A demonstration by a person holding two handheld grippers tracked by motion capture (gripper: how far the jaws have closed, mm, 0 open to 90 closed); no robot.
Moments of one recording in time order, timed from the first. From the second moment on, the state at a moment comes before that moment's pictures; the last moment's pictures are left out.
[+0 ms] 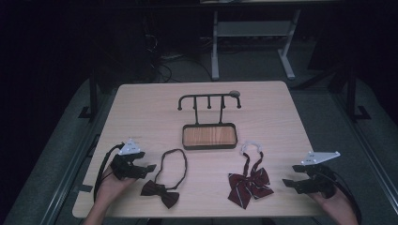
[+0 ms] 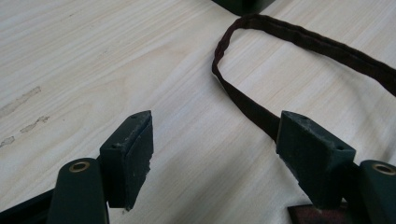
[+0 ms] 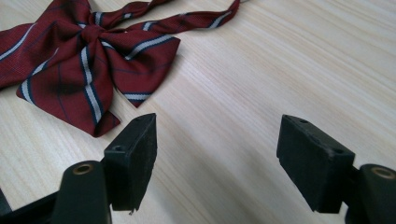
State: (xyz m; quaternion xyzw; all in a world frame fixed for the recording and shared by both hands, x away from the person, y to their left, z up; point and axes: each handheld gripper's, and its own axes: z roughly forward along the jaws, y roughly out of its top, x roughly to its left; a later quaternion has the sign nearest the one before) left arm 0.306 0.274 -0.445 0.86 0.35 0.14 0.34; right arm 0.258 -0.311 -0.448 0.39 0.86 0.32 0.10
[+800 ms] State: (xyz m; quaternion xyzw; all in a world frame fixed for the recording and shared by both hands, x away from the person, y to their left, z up) left arm 0.302 0.274 -0.447 0.87 0.35 0.13 0.34; right arm 0.276 -0.277 -0.427 0.34 0.88 0.31 0.09
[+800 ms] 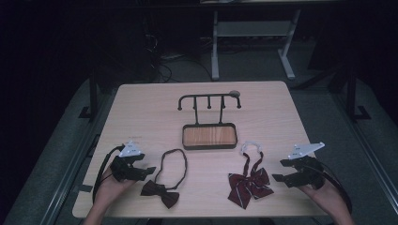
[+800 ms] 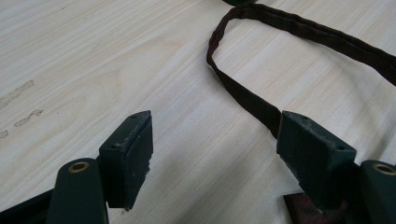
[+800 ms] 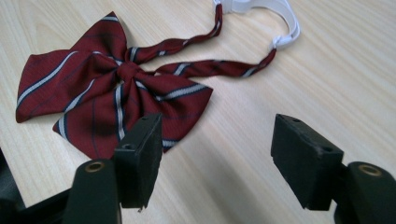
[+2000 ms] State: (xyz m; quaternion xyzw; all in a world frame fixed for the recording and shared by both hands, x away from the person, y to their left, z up) left arm 0.302 0.274 -0.446 0.87 0.34 0.13 0.34; right arm 0.338 -0.236 -0.403 0.30 0.92 0.25 0.07
